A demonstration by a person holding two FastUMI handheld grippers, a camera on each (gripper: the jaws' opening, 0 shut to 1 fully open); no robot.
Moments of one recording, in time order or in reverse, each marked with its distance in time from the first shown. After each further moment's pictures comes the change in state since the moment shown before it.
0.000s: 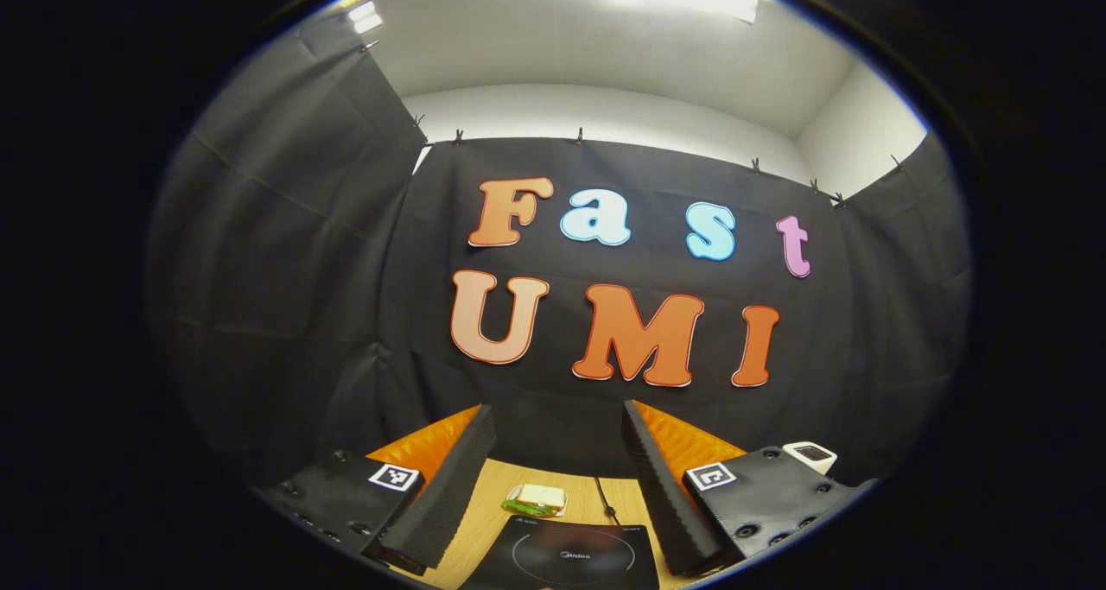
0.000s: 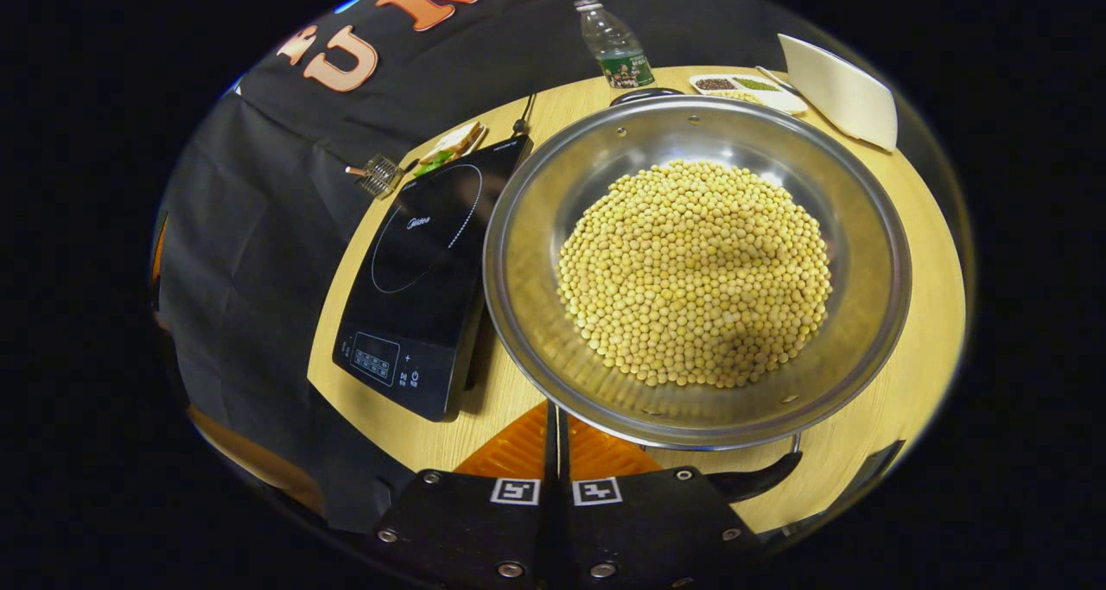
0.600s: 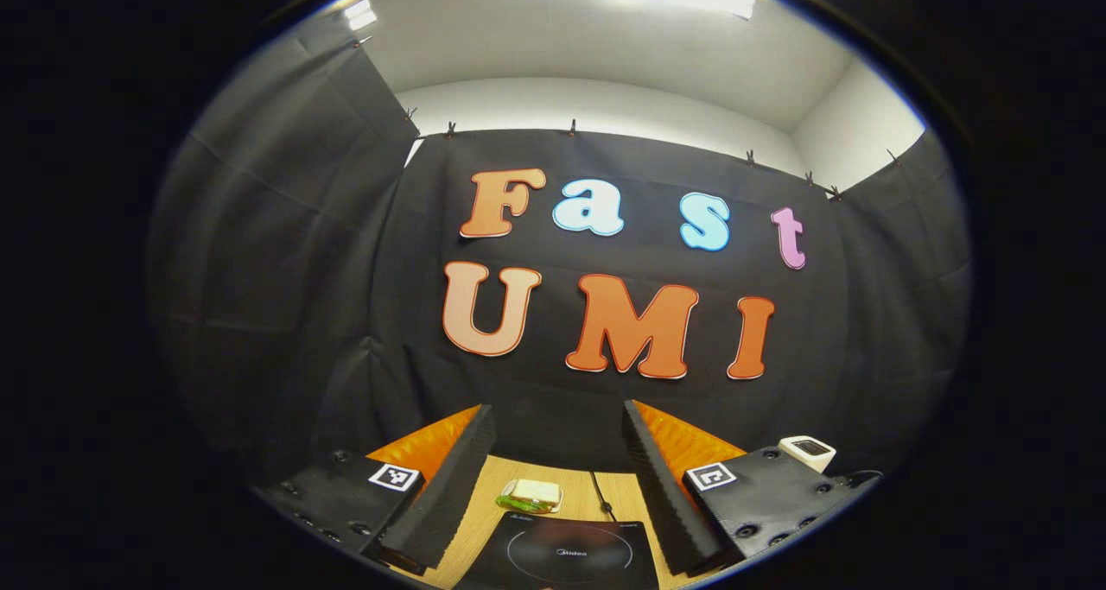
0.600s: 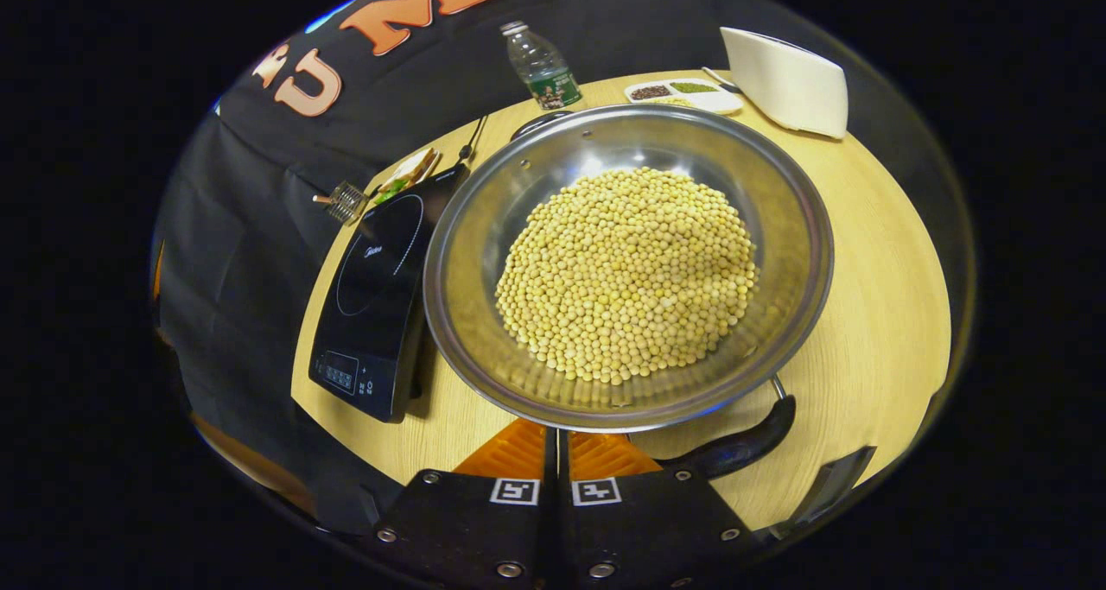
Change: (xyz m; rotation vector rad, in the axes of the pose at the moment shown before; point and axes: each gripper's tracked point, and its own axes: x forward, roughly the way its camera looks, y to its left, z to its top) left arm 0.005 -0.006 -0.019 -0.003 0.041 -0.020; right arm -0.015 -0.067 0.008 0.086 -0.054 -0.064
